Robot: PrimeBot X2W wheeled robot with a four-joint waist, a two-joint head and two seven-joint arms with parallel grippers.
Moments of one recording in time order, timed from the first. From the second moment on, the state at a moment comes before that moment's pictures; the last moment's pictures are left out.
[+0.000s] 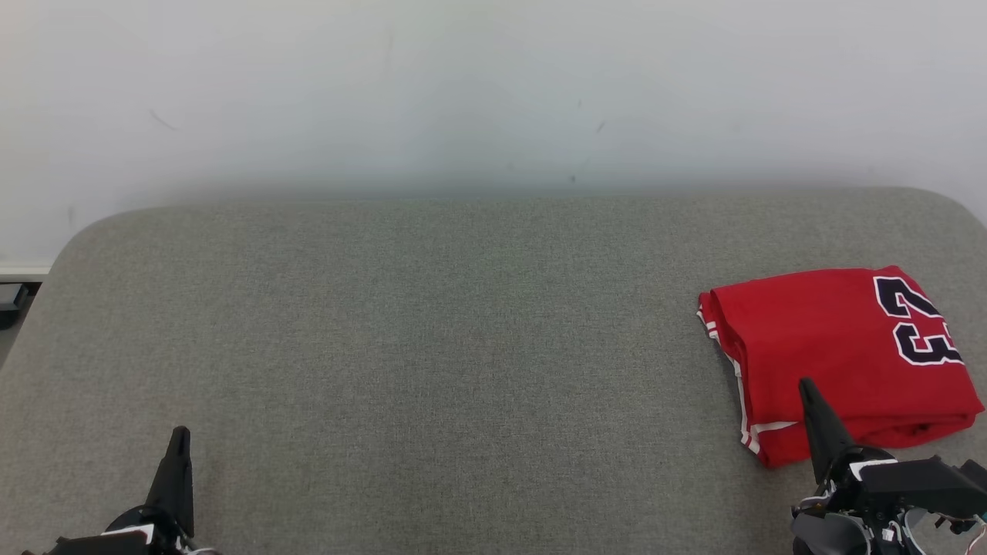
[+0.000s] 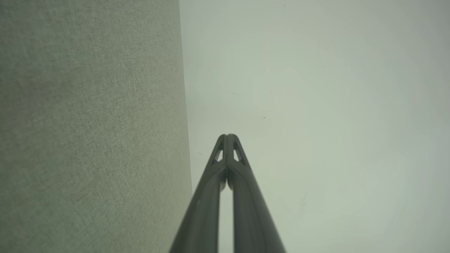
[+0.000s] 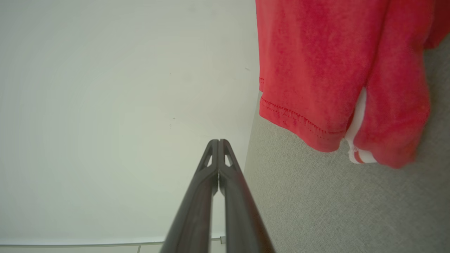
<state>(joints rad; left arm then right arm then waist) -0.09 0.04 0.09 0.30 -1.59 -0.12 0.11 -0.09 -0.04 -0.14 0.30 1.60 0.12 0.11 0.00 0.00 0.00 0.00</state>
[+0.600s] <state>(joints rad) -0.09 0.04 0.09 0.30 -1.59 -0.12 0.11 -0.09 -0.04 -0.14 0.30 1.60 0.12 0.11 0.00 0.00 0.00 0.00</state>
